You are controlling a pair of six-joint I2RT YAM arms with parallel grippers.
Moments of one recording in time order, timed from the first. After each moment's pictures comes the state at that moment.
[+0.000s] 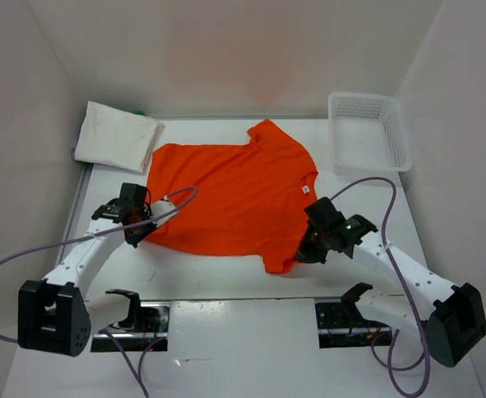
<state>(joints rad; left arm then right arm) -0.11 1.15 0.73 -0.76 -0.09 0.76 0.55 1.00 0.69 -0.85 -0.09 1.03</state>
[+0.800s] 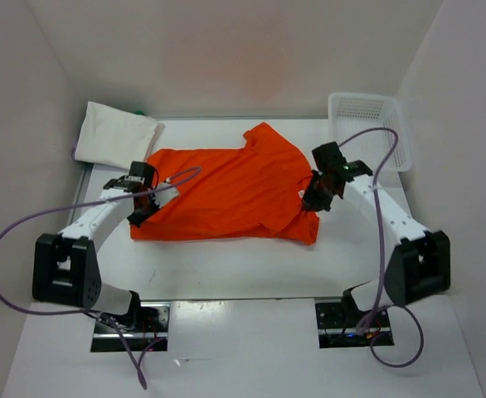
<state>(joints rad) -0.11 1.37 0.90 -0.79 -0.21 0.73 0.30 1.35 1.11 -0.90 -0.02 0.77</state>
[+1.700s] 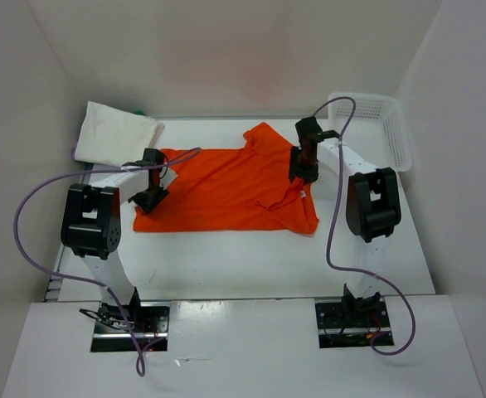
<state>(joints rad) -0.09 1.83 1.15 -0.61 -0.36 0.55 0.24 2.01 1.59 -0.76 0.01 0.36</state>
